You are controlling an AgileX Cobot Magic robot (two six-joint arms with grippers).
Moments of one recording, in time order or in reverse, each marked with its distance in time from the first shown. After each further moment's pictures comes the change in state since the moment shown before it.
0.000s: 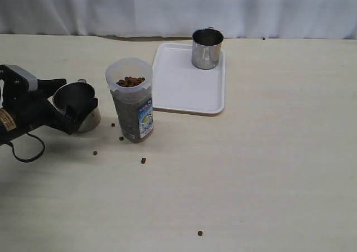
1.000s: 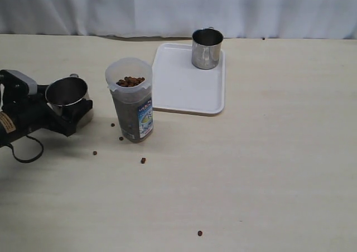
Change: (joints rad) left arm 0.028 0.060 -0.030 -0.003 -0.002 0.022; right arm 0.000 0.000 0.000 0.000 0.000 0.000
